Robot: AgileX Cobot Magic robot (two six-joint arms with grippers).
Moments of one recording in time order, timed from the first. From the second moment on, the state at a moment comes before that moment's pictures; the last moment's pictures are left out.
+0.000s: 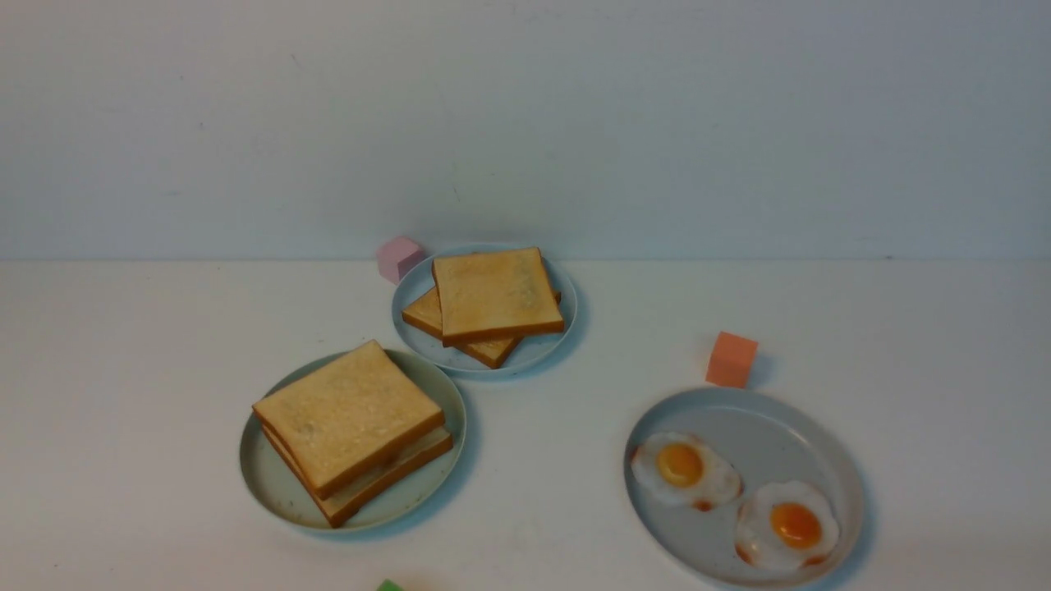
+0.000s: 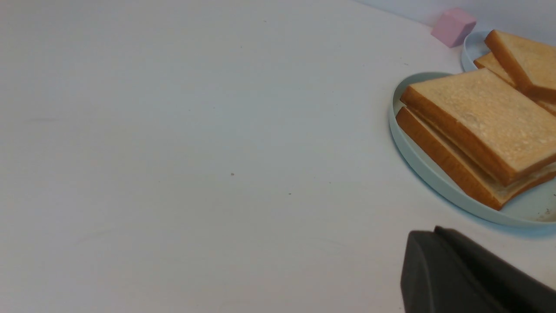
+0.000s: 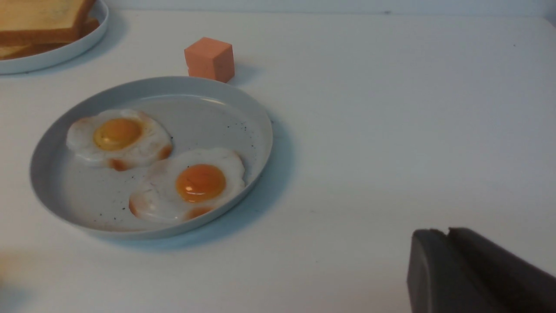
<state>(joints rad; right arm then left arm) 0.04 -0.01 0.02 -0.02 0.39 0.00 0.02 -0.01 0.03 0.05 0.39 -0.35</state>
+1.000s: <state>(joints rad) 0.04 -0.01 0.02 -0.02 0.39 0.00 0.02 -0.01 0.03 0.05 0.39 -0.35</state>
